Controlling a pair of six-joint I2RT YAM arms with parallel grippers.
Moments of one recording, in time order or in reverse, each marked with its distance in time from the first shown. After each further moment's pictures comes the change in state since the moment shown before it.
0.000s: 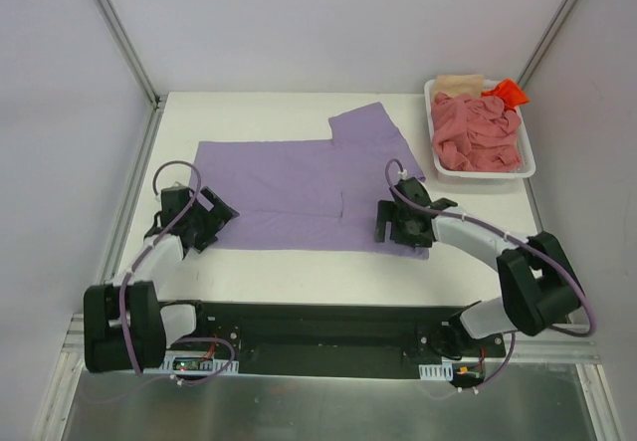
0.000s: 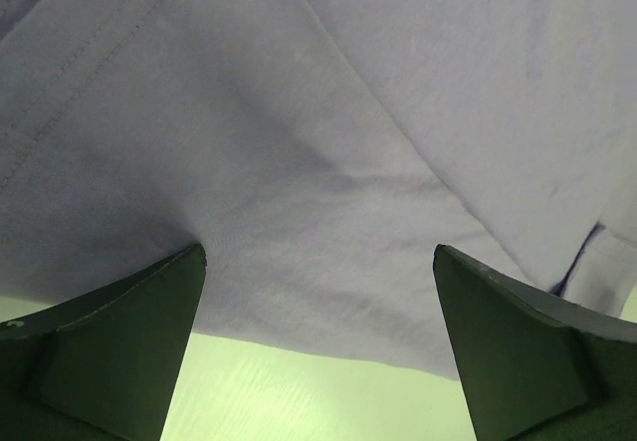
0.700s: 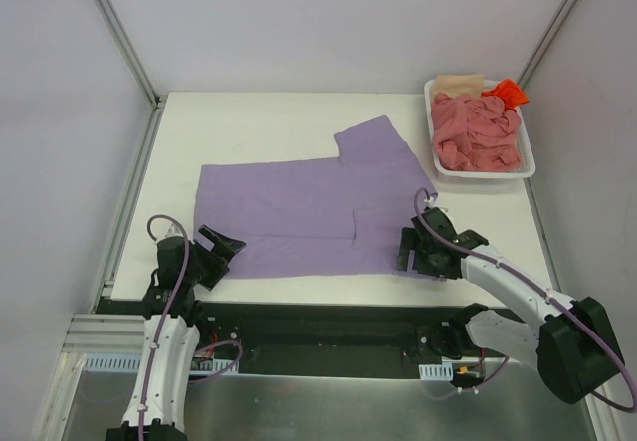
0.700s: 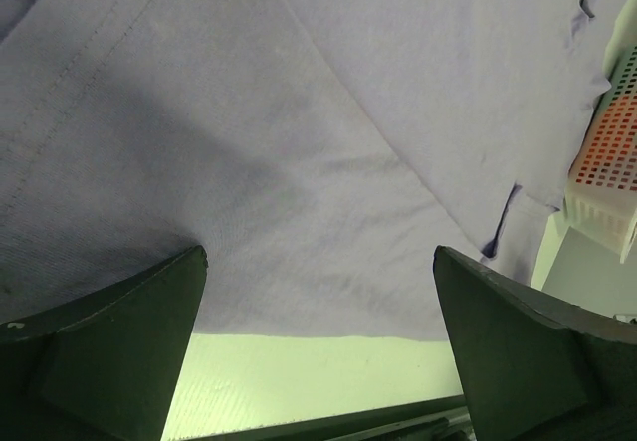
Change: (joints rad) left arm -0.013 -0.876 -0.351 -0.363 0.116 -0.161; right arm 0.000 -0.408 -0.259 -0.206 0.073 0.066
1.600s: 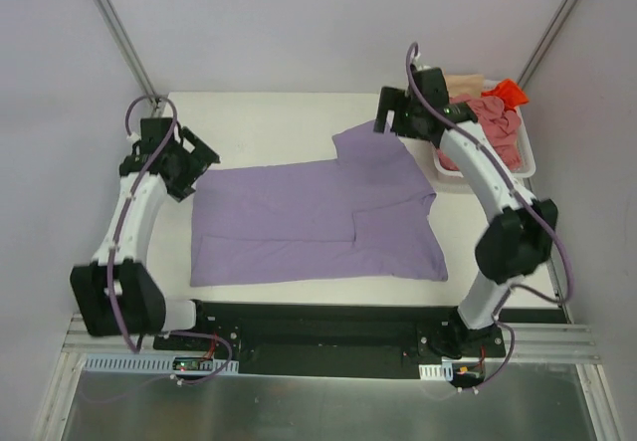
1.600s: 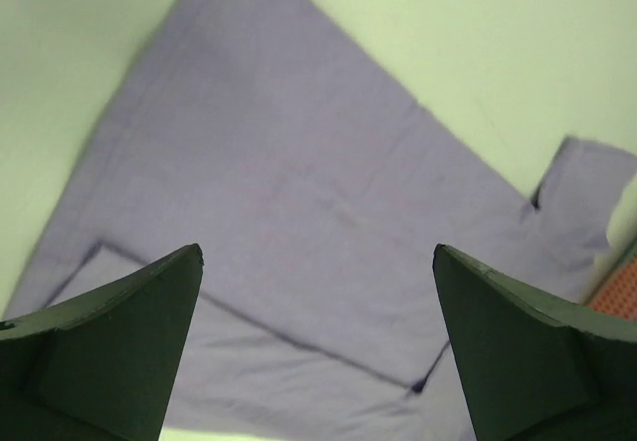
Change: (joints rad) left arm 0.000 0.867 0.910 -0.161 -0.249 0.118; right arm -0.138 0.552 1.017 -0.014 -0.086 -0.234
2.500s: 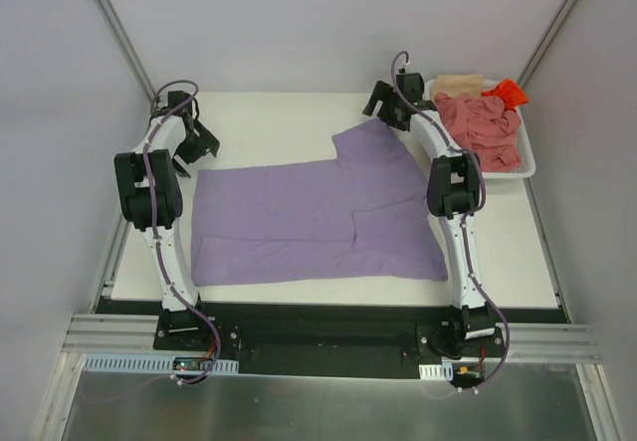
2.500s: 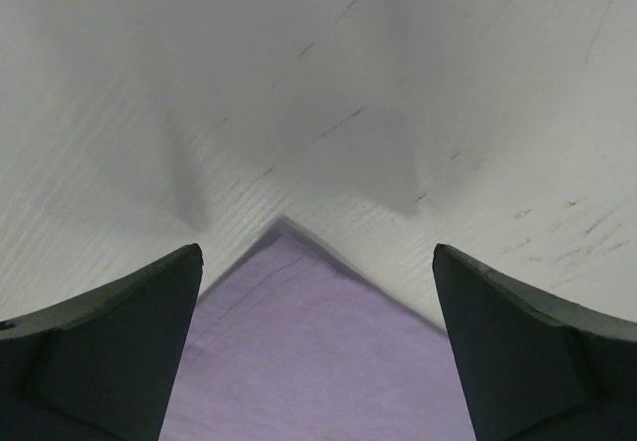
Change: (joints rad) left arm 0.036 0.964 0.684 -0.051 -0.203 0.128; right arm -0.173 1.038 0.867 0.240 -0.198 0.129
